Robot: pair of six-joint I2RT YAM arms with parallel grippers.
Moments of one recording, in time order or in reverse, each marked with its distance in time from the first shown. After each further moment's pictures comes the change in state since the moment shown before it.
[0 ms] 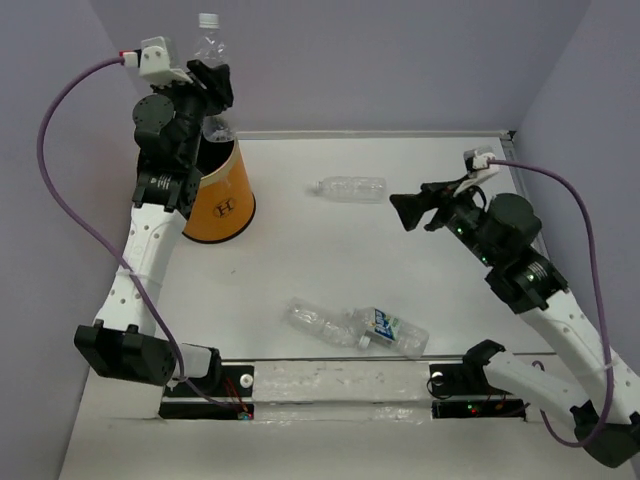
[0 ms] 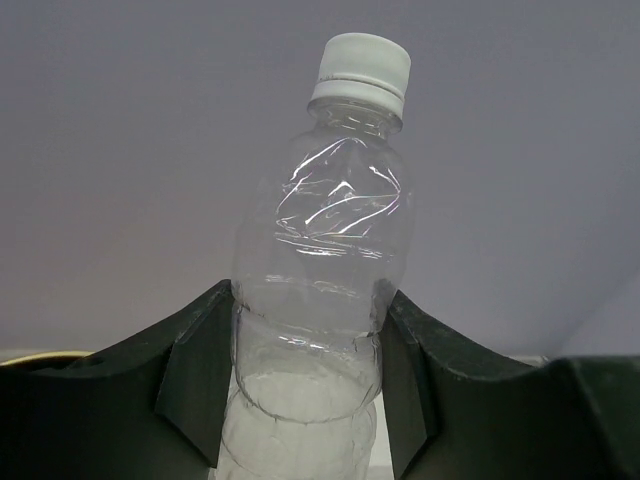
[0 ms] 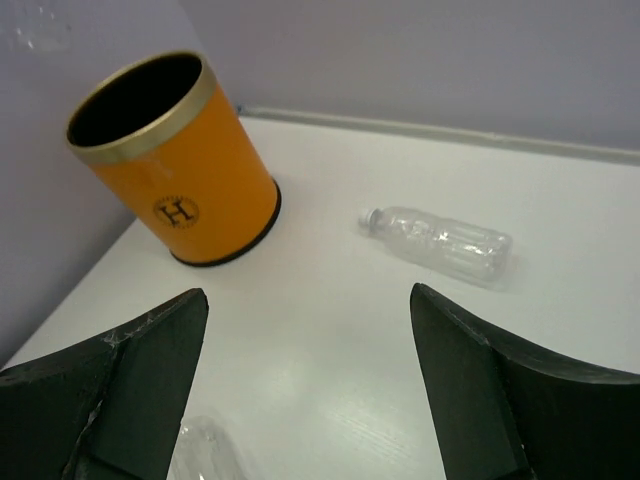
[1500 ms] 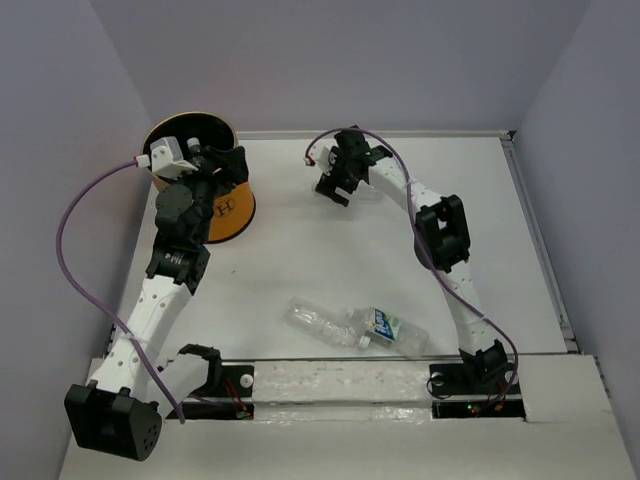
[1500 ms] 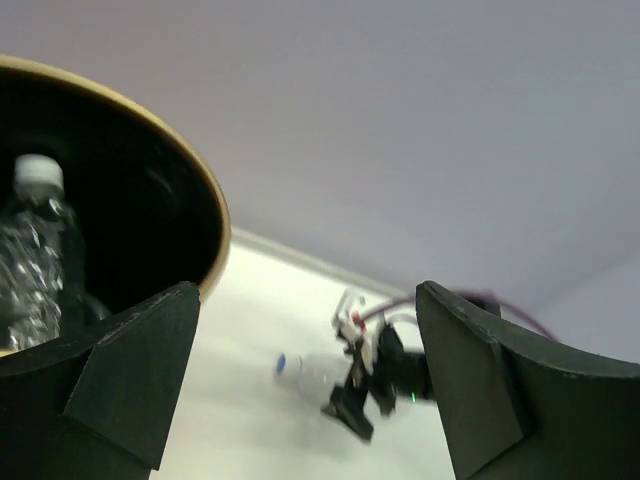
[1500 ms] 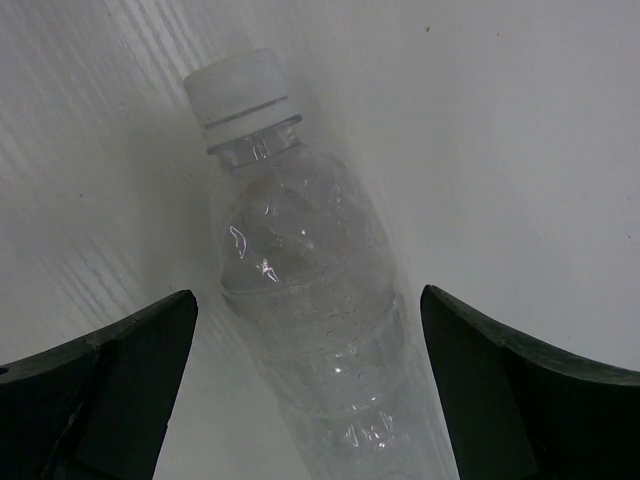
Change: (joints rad) left arm 0.055 -0.377 -0.689 0.183 -0.140 -0.285; right arm -0.053 1.686 1.231 -0.499 -0.187 -1.006
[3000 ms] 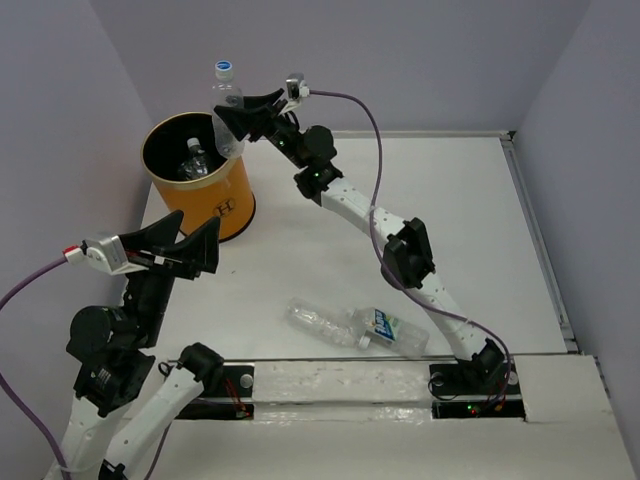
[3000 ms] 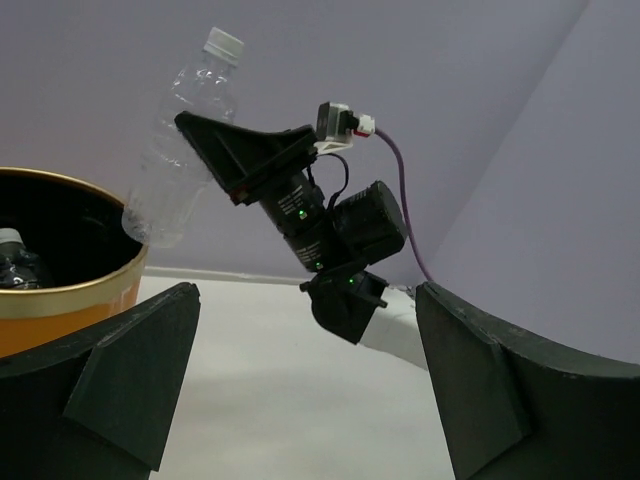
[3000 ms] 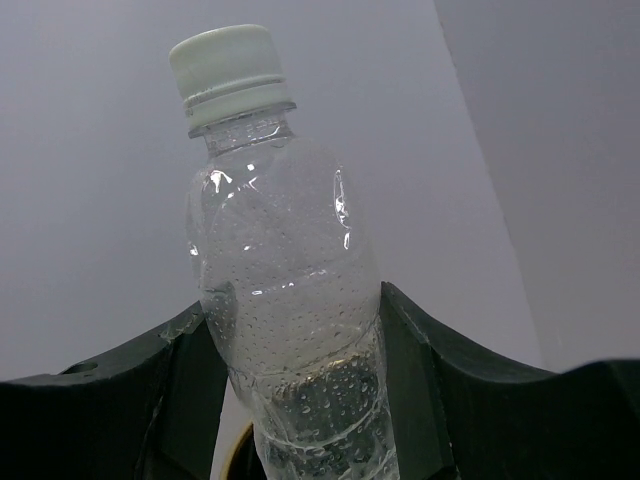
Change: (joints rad) left arm -0.348 -0.656 0.012 -0.448 -0.033 0.237; right arm 0.256 0.134 0.357 1.428 -0.084 1.313
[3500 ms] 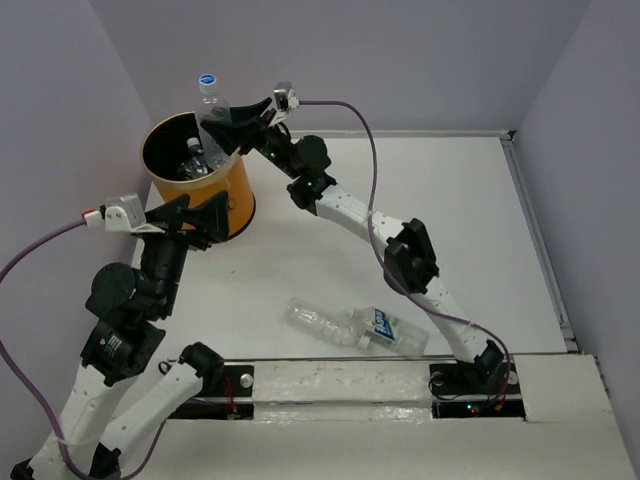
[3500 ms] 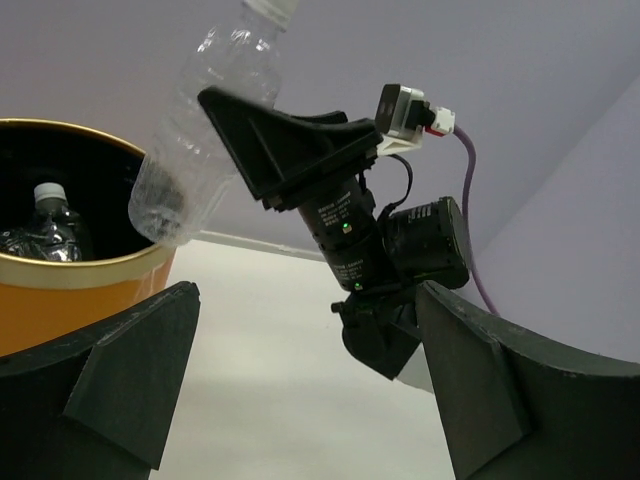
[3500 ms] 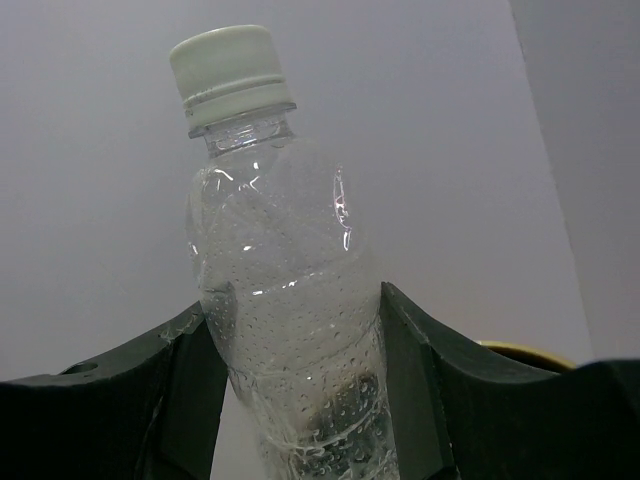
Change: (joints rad) left arm -0.048 0.147 0.055 -0.032 -0.172 -0.025; right arm 0.076 0.001 -0.046 0.085 0.031 -0.018
